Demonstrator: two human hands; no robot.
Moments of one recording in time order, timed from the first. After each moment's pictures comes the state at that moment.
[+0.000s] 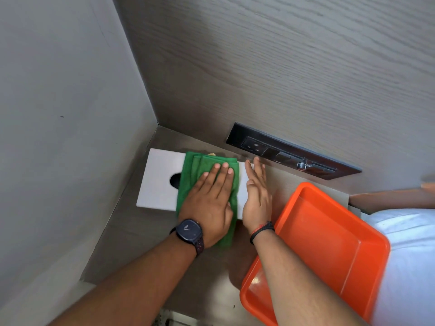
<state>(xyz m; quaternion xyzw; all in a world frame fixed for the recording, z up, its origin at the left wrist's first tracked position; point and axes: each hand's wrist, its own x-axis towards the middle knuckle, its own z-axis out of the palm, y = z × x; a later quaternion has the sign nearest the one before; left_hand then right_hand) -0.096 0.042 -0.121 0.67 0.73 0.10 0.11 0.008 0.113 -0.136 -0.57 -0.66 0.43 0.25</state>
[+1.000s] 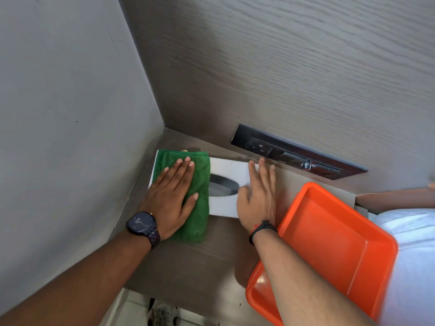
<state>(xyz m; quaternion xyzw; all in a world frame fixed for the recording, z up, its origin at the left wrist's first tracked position) -0.182 0.011 -0.119 0.66 0.74 0.07 0.13 0.002 0.105 -0.128 -0.58 -0.74 0.27 0.23</state>
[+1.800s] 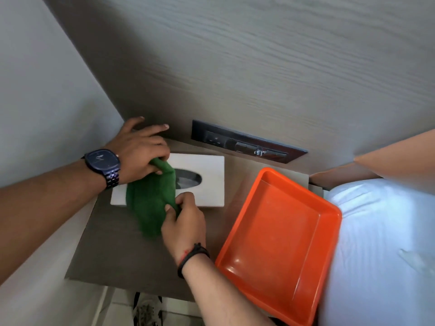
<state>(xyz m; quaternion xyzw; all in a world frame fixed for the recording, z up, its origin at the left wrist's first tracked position) -0.210 0.088 -0.039 0.81 0.58 0.00 0.05 -0.030 0.016 -0.063 -0.61 -0.62 0.46 0.17</state>
